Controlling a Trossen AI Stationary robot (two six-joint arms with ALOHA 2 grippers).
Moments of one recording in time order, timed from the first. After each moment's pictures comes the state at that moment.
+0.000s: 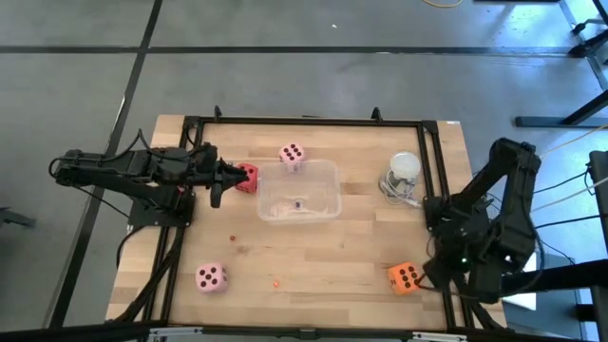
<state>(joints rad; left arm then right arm) -0.04 0.64 0.82 -0.45 -0.27 -0.48 1.18 1.28 1.29 -1.43 0.19 2.19</state>
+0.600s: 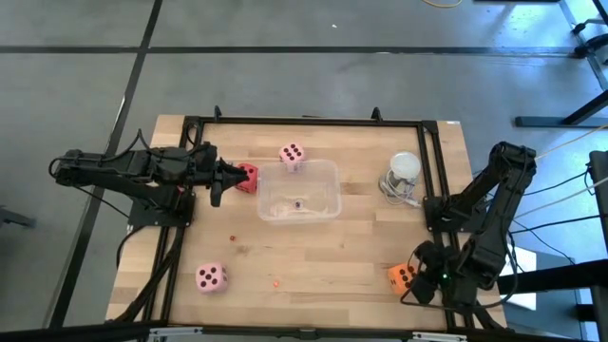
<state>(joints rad) -0.04 0.64 0.82 -0.44 -0.27 -0.54 1.17 1.34 1.01 -1.01 0.23 2.05</state>
